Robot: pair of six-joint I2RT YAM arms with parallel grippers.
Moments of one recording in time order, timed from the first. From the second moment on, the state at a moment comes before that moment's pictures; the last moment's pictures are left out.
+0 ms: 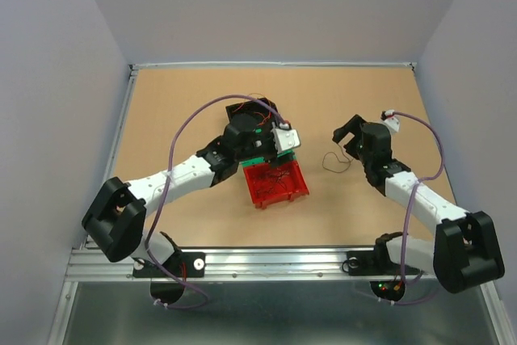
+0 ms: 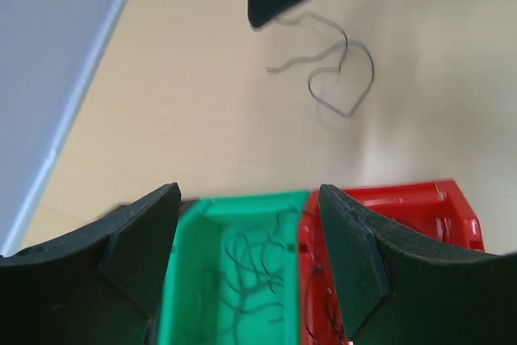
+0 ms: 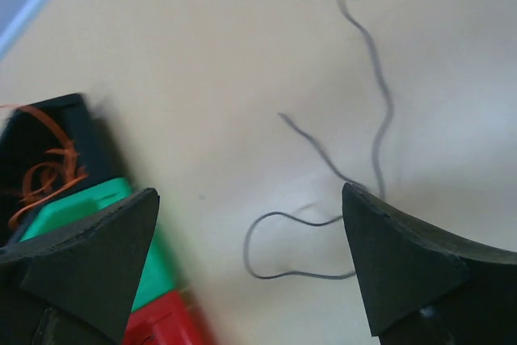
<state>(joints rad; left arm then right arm) -0.78 1.42 0.97 0.17 0.36 0.52 0.26 1.14 0.57 0.15 0.24 0.76</state>
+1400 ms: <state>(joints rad) -0.42 1.09 0.63 0.61 0.18 0.20 0.50 1.20 0.82 0.08 0.15 0.54</state>
